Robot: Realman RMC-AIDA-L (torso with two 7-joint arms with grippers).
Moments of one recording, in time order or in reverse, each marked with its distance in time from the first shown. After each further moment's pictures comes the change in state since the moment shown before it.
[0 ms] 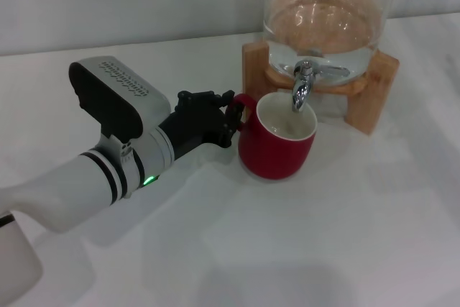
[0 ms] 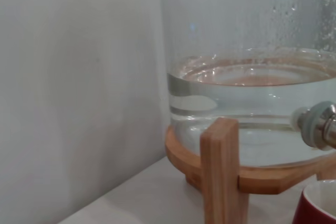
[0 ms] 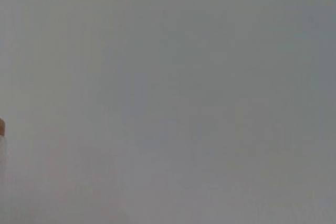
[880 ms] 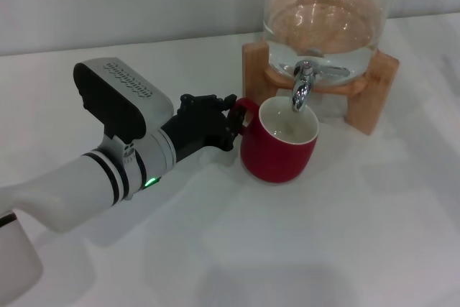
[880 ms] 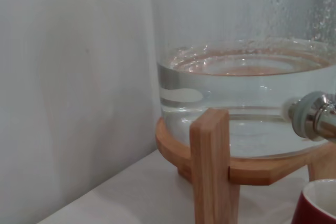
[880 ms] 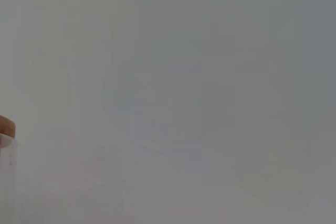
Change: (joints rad) left arm -0.016 -0.001 0.021 0.017 0.001 0.001 -0.023; right arm 0.002 0.000 -0.013 0.001 0.000 0.008 0.004
